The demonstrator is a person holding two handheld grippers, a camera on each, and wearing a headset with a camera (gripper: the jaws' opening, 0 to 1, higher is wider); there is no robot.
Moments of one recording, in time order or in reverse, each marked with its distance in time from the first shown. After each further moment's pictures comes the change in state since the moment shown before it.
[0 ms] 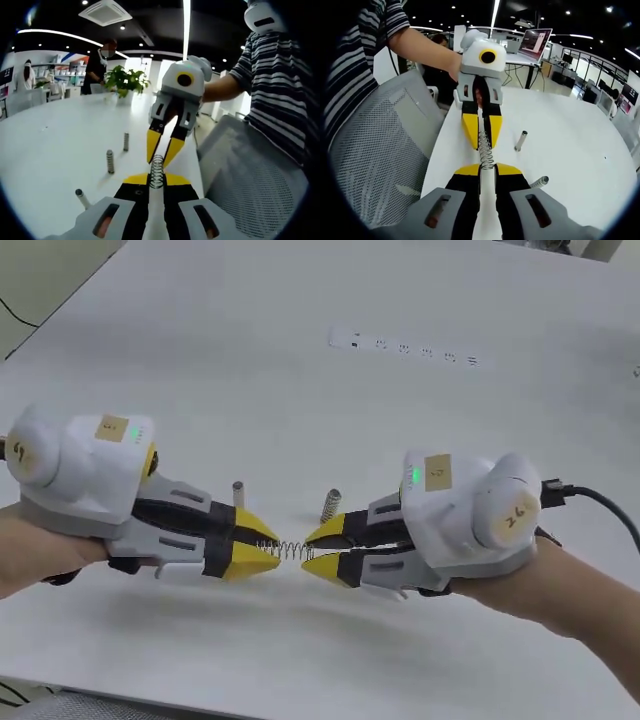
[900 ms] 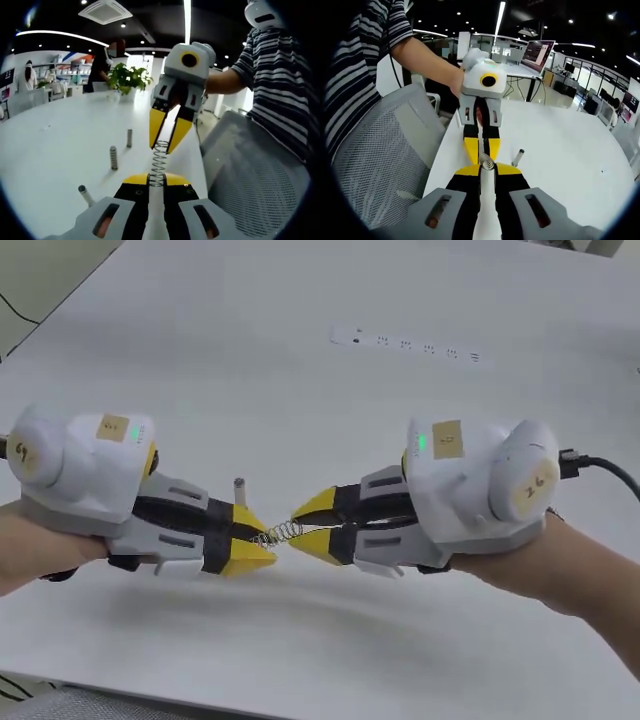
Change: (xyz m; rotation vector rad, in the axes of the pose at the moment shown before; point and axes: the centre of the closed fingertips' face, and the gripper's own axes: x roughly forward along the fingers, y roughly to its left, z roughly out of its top) left arm -0.001 0.004 -0.006 0.013 0.026 0.027; right arm -0.005 -0.004 0.032 -0.045 -0.067 0.007
